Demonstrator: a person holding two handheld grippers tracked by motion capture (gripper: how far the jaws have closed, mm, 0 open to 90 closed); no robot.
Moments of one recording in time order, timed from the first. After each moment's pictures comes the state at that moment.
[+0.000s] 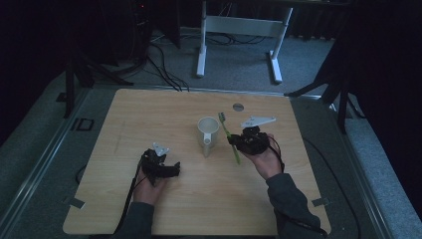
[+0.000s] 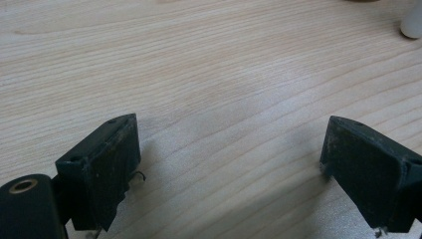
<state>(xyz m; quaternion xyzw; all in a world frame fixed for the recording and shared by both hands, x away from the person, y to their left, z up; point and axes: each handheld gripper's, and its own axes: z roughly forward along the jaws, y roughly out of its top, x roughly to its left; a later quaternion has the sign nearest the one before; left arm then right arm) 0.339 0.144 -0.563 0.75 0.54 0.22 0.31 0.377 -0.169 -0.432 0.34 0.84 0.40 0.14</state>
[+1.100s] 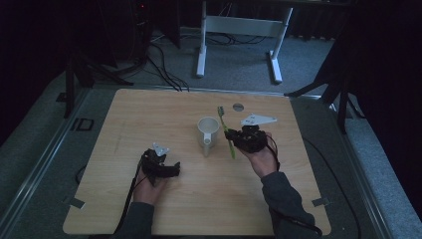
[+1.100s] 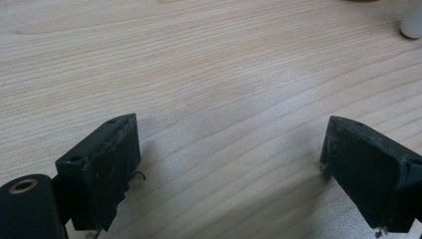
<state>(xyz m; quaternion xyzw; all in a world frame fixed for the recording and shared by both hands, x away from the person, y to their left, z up) 0.339 0.144 -0.563 0.76 0.54 0.22 0.31 0.378 -0.163 -0.429 0.34 0.81 0.45 0.15</state>
